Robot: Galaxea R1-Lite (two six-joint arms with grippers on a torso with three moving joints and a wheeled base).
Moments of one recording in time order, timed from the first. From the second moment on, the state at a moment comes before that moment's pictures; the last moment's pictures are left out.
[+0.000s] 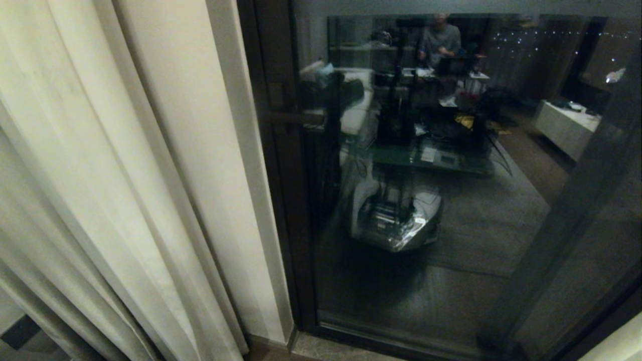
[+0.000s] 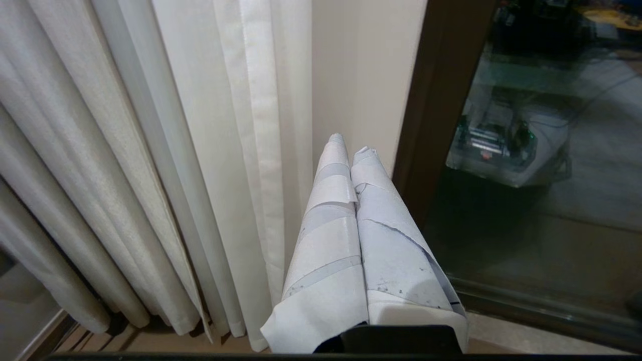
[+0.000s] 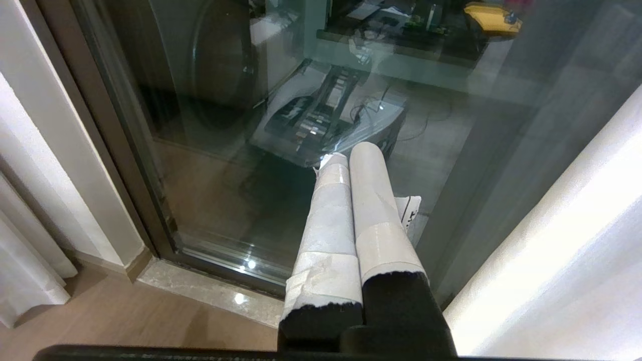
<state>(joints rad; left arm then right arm) 0.00 0.00 0.00 0.00 0.02 -0.03 0.01 0.00 0.00 0.01 0.03 -0.09</state>
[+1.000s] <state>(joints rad) 0.00 0.00 -0.10 0.03 -0.04 0.09 0.01 0.00 0.00 0.01 0.03 -0.09</state>
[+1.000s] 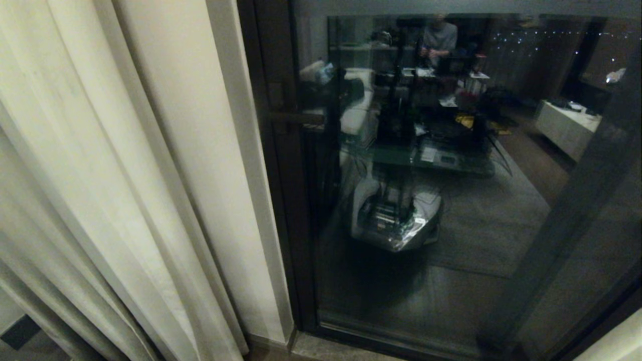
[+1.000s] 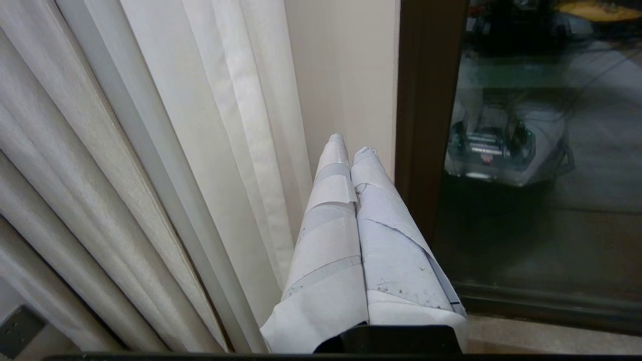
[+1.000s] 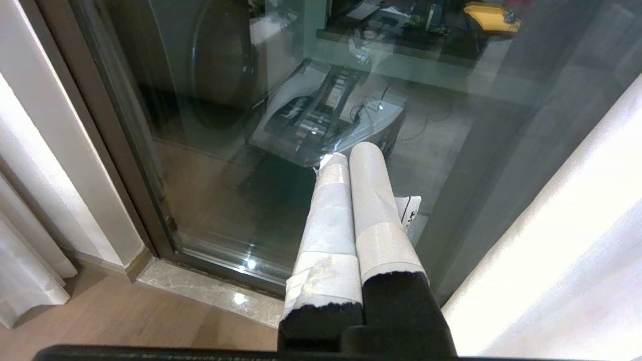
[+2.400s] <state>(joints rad) 0.07 0.70 -0.87 -0.06 0.20 -0.06 0.01 0.00 0.00 0.01 0.03 -0.09</state>
